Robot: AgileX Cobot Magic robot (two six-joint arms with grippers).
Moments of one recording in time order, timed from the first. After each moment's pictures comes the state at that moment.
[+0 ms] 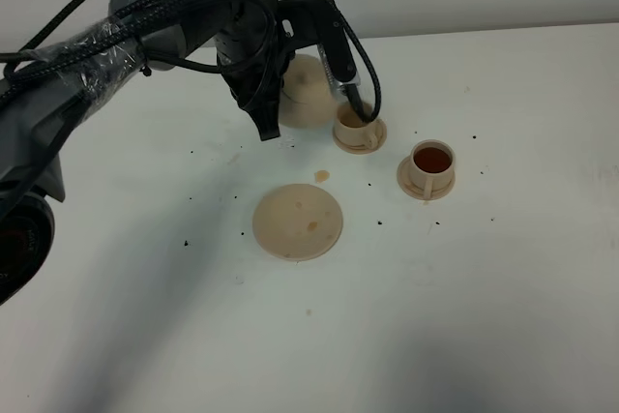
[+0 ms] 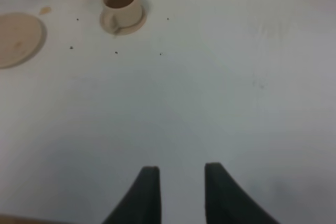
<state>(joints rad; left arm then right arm) -0.54 2.18 -1.95 0.33 1.00 0.73 0.04 0.11 -0.49 0.24 1.07 -0.18</state>
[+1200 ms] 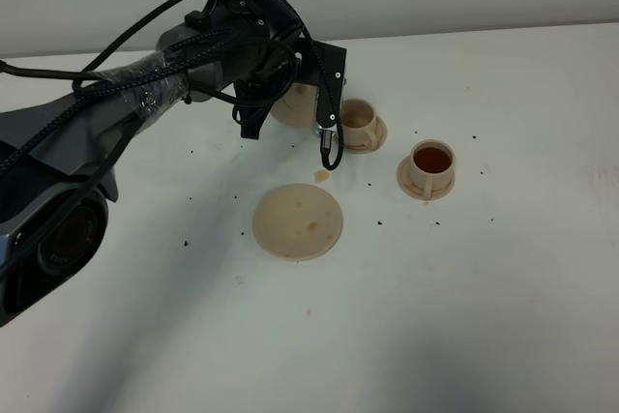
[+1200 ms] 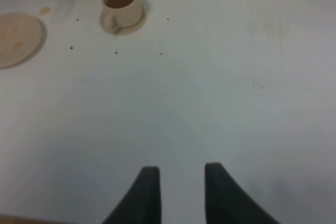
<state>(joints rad) -0.53 2.33 -1.95 0.55 0.77 0.93 0.04 0.11 -0.49 0.24 1.07 -0.18</state>
